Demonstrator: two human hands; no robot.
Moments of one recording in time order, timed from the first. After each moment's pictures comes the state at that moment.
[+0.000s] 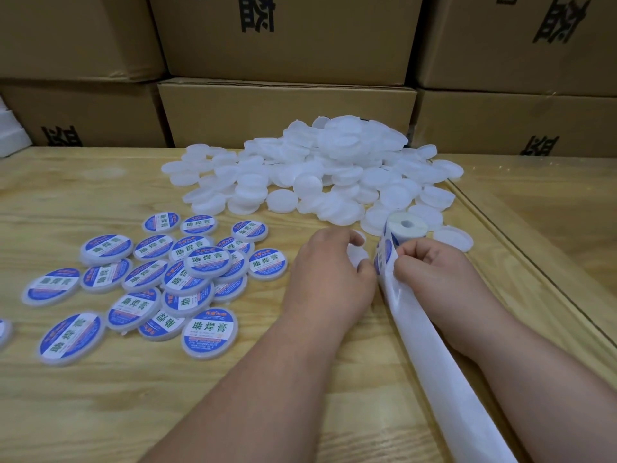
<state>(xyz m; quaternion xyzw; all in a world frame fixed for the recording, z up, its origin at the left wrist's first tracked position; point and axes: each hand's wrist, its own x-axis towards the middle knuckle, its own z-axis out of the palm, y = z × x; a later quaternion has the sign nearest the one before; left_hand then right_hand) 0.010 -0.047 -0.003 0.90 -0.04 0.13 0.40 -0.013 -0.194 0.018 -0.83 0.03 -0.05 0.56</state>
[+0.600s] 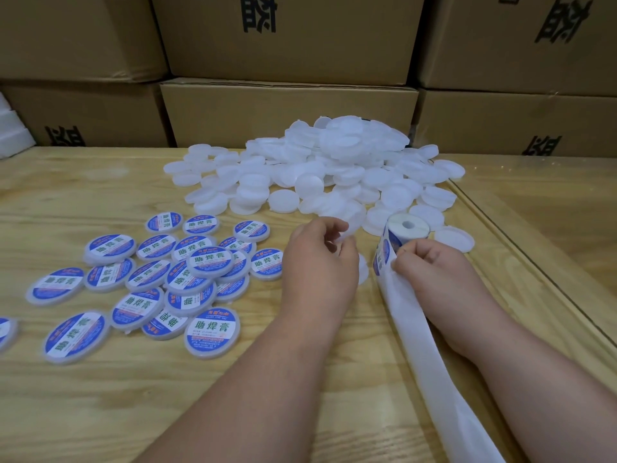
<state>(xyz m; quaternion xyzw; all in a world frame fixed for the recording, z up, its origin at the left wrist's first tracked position) 0.008 -0.043 0.007 0.81 0.02 0.18 0.55 -0.014 -0.194 0.016 -0.83 0.02 -0.05 0.56</state>
